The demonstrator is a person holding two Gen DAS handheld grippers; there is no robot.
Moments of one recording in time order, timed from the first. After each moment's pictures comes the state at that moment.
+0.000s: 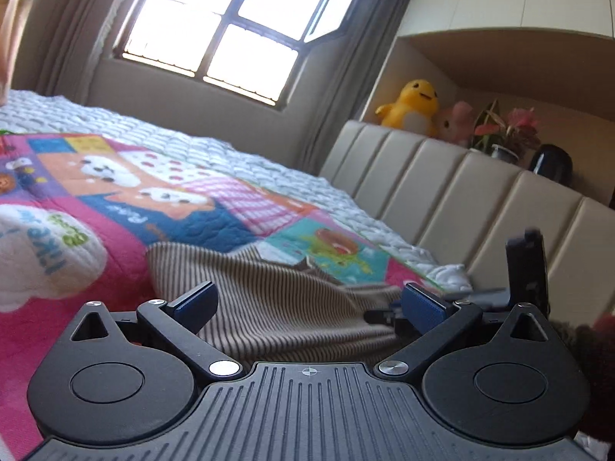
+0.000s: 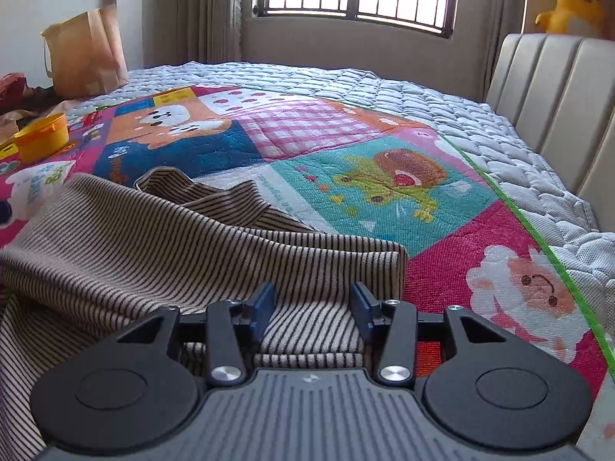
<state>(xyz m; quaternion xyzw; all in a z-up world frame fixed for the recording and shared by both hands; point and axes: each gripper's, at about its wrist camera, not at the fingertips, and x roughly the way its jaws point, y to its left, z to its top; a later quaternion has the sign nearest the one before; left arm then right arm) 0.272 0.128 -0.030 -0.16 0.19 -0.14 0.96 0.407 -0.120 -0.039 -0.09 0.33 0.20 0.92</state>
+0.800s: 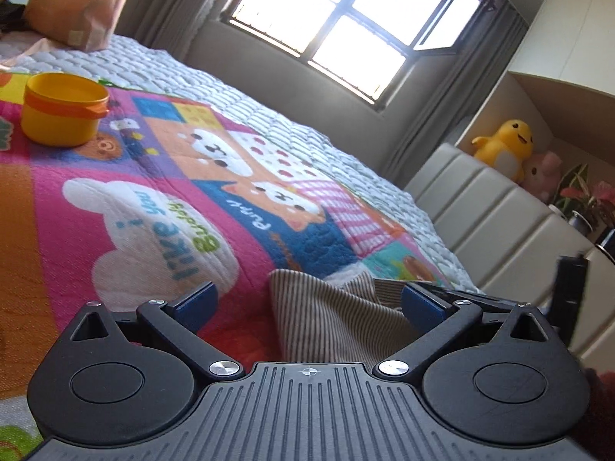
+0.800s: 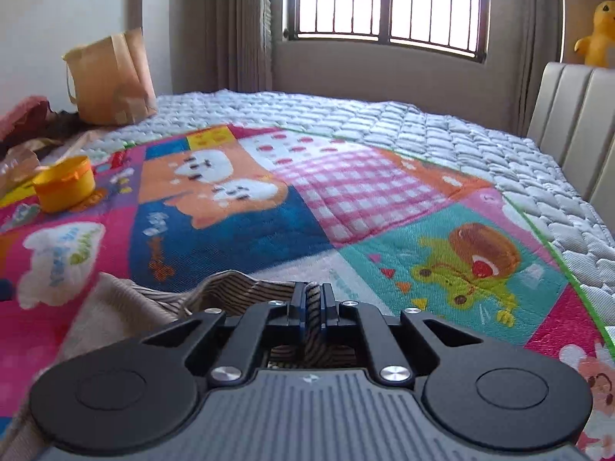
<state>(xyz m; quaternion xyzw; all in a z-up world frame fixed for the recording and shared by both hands) 0.274 0.220 -0.003 -0.28 0.22 -0.01 0.94 0.431 -0.056 0.004 -0.07 0.29 0.26 0.92</state>
